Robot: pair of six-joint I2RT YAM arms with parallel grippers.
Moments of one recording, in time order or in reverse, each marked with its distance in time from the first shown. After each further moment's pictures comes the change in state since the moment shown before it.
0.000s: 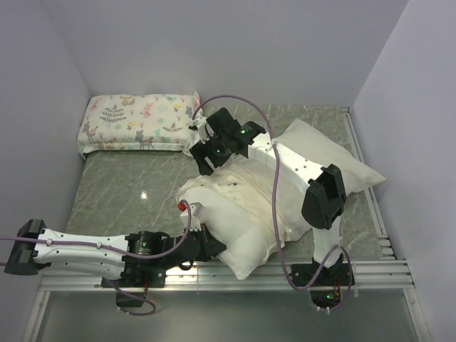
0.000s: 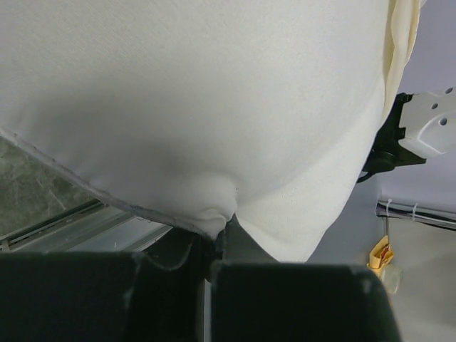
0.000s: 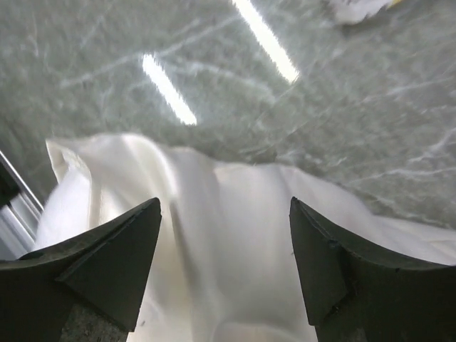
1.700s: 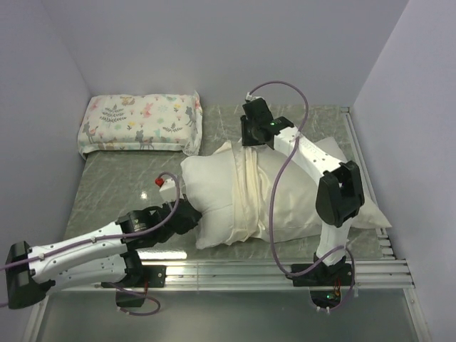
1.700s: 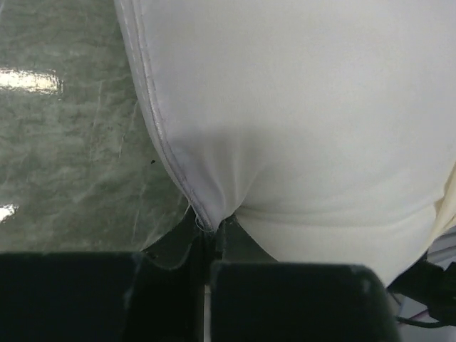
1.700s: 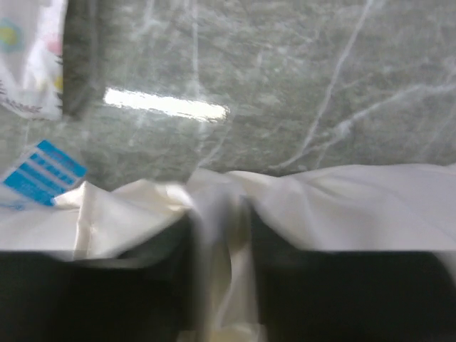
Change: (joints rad) left arm 0.401 -0.014 0.131 -0.307 -0.030 0.121; right arm -0.243 -0.079 -0.211 0.192 0.430 0.359
